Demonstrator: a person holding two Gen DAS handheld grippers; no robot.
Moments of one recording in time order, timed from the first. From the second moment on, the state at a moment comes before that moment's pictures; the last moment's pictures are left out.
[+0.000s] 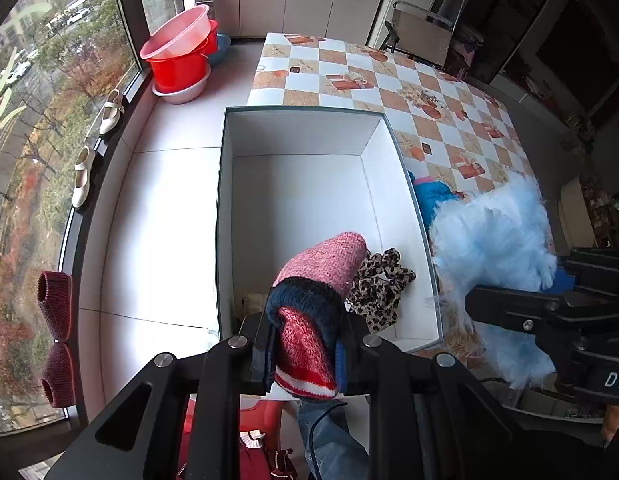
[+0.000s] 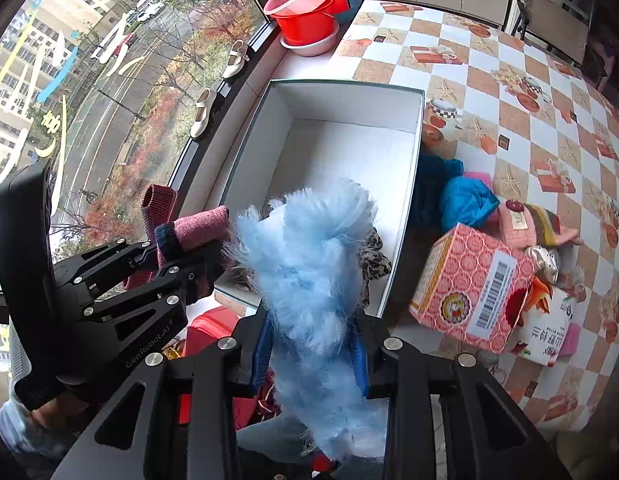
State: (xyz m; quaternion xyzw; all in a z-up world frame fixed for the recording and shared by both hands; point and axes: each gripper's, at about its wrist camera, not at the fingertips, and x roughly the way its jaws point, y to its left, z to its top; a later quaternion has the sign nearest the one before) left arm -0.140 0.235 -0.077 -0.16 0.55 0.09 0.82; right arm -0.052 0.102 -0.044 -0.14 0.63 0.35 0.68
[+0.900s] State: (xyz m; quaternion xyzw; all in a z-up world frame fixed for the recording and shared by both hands) left arm -0.073 0.260 -0.088 -0.18 0.55 0.13 0.81; right arm 0.031 0.131 -0.046 -0.10 0.65 0.33 0.68
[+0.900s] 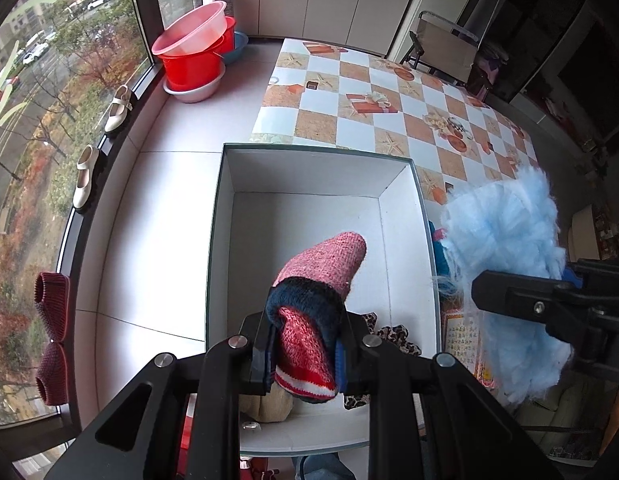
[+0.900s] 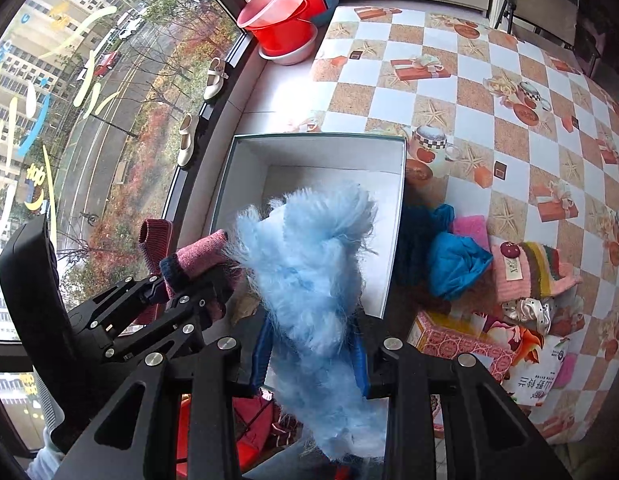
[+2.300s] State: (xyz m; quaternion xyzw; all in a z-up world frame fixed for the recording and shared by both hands) left arm -0.016 0.285 -0.130 -0.22 0.57 0.17 0.77; right arm 0.095 0.175 -0.095 -0.06 0.67 0.33 0.66
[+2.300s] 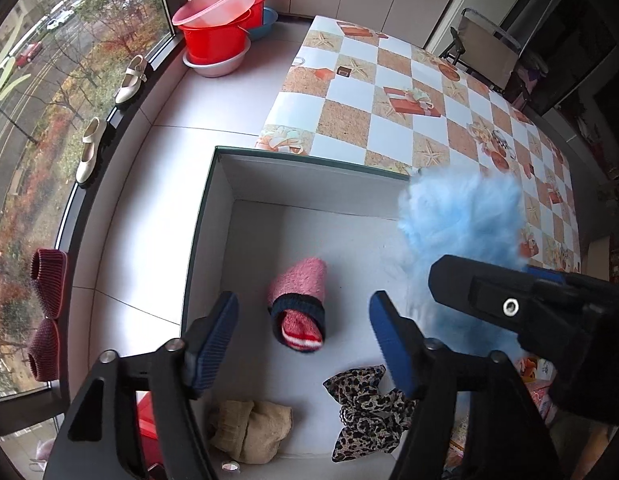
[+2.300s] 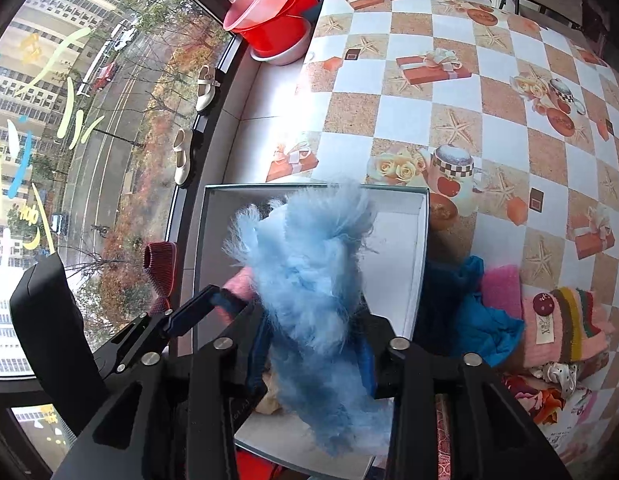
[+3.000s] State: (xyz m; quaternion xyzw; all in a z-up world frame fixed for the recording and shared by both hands) left arm -0.028 0.282 -0.109 -0.25 0.56 0.15 0.78; right arm 0.102 0.157 -0.072 -0.02 0.66 0.32 0.68
